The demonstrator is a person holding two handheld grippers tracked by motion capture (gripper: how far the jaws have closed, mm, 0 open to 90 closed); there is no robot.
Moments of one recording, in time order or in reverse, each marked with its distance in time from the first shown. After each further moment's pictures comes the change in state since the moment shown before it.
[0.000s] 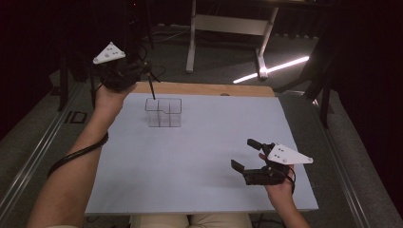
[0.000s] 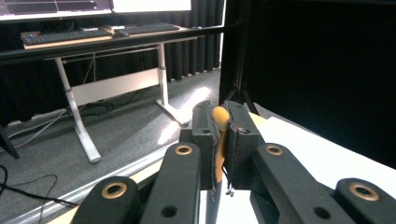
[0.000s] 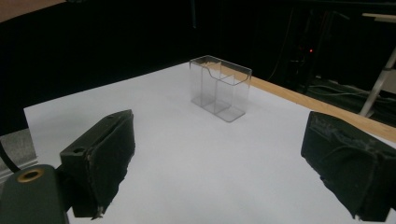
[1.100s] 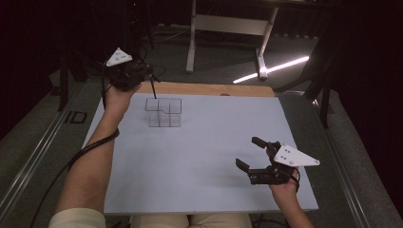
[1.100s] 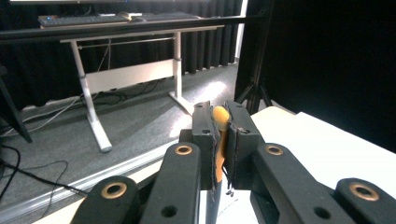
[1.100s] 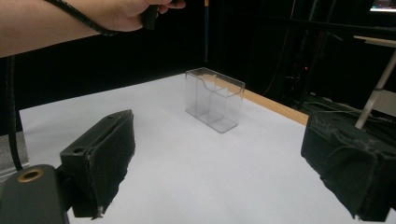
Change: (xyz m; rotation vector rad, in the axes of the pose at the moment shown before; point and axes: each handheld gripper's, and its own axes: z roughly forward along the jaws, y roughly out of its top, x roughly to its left) left arm 0.032 -0.039 0.042 0.025 0.068 -0.032; right arm -0.008 -0.001 -0.009 -0.055 -0.002 -0.047
